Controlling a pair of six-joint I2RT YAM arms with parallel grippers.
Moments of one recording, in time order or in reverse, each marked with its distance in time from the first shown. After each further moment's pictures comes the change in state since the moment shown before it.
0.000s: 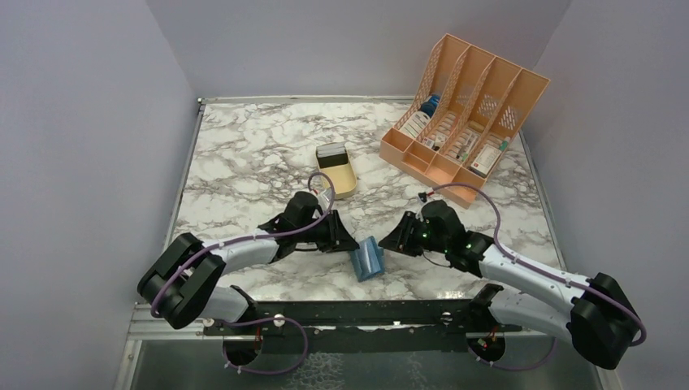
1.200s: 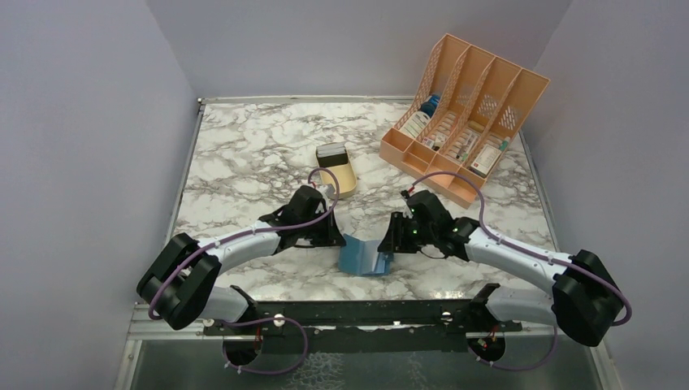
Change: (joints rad) left arm -0.002 -0.006 0.140 -0.323 -0.194 0.280; right arm 0.000 0.187 0.181 -0.227 -0.029 -0.299
